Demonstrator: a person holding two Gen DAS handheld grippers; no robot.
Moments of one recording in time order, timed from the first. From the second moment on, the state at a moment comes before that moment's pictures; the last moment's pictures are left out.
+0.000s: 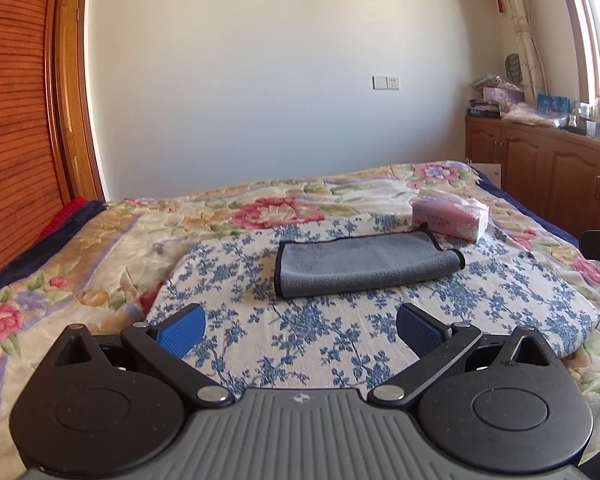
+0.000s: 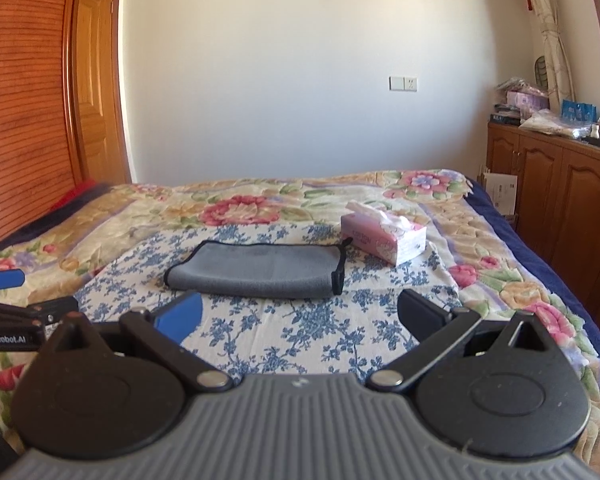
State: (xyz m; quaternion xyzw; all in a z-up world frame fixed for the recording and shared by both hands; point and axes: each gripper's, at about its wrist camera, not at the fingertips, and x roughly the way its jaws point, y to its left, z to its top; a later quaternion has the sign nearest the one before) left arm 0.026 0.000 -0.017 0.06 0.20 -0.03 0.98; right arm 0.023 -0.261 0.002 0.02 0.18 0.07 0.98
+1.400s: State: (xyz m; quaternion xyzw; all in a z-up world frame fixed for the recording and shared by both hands) left arm 0.014 0.002 -0.006 0.06 0.15 -0.04 0.99; right arm 0.013 -0.261 0.006 0.00 0.13 0.06 0.99
